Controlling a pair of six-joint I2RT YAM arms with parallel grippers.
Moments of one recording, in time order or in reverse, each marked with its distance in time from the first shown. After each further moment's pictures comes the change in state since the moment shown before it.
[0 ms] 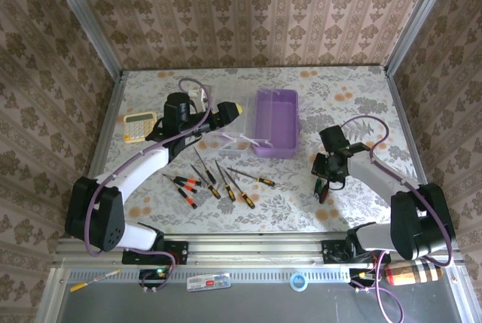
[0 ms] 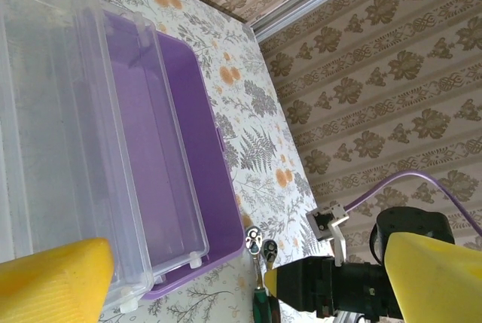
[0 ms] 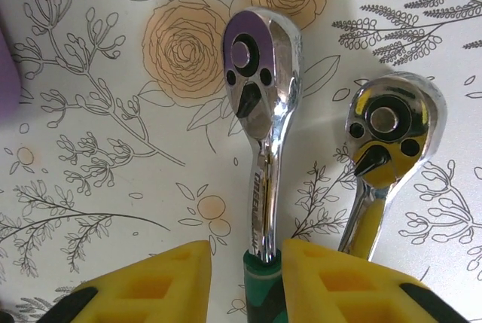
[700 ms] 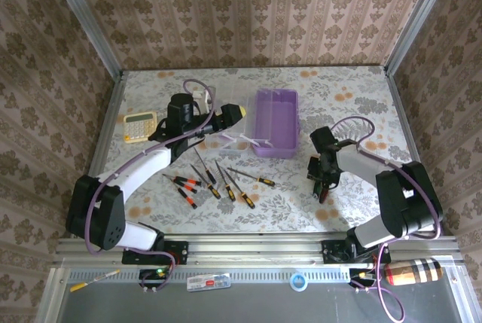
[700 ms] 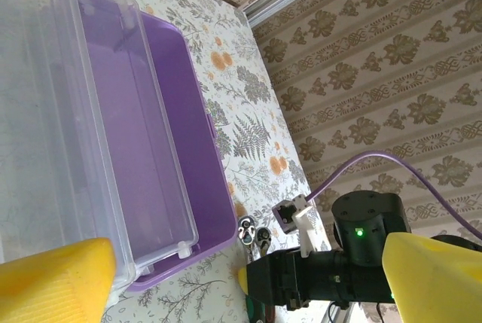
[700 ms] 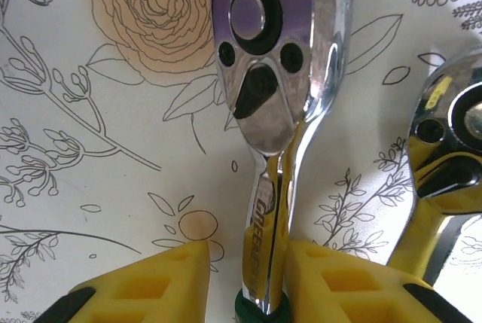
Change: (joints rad) left arm -0.027 0.011 0.001 -0.001 0.011 0.000; right arm 0.048 0.165 0.039 -0.003 0.008 -0.012
